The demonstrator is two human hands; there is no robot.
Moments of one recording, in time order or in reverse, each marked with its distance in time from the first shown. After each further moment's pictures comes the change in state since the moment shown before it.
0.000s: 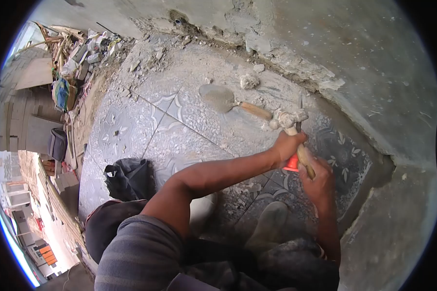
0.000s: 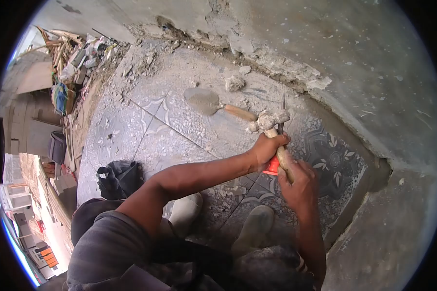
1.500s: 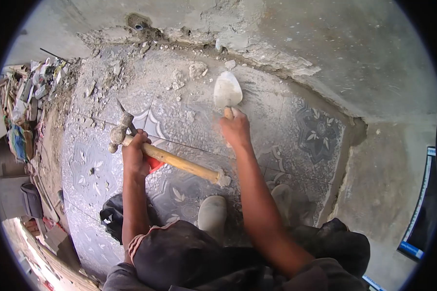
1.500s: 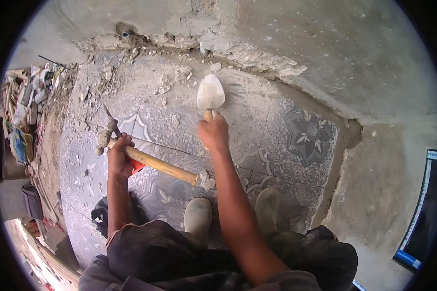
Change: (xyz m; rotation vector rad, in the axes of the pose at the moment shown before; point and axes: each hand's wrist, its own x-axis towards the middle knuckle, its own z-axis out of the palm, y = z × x) left_hand -0.153 0.178 -0.304 -0.079 0.568 0.278; right_hand 0.139 -0.111 0.207 0.469 0.063 0.785
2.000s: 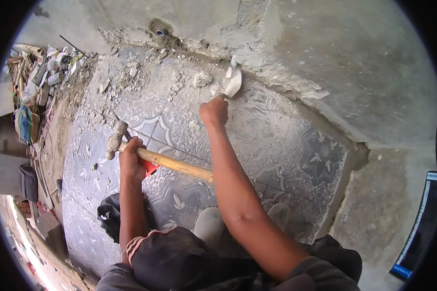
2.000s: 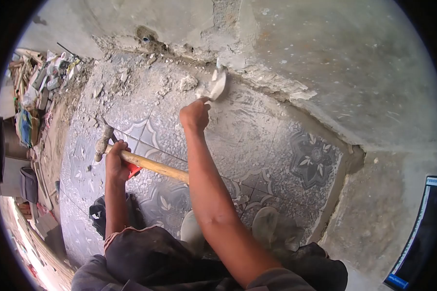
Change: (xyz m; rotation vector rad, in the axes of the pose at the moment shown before) left_hand 0.005 0.010 -0.028 -0.119 0.139 0.022; right_hand 0.051 -0.084 0.084 -0.239 0.063 0.016
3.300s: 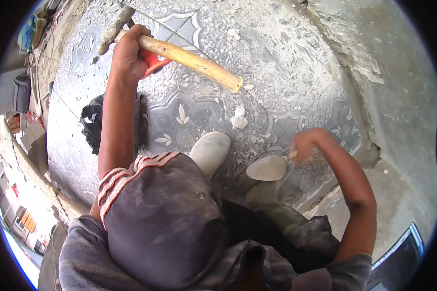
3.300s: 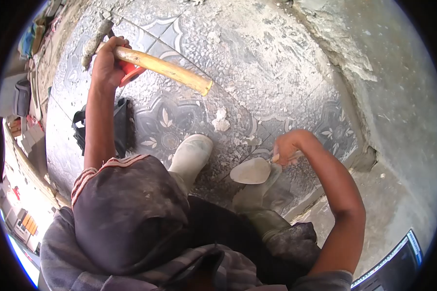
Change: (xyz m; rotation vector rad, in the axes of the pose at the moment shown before) left_hand -0.002 0.013 -0.029 -0.027 0.096 -0.028; right_hand -0.039 0.208 -0.168 -1.215 -1.779 0.132
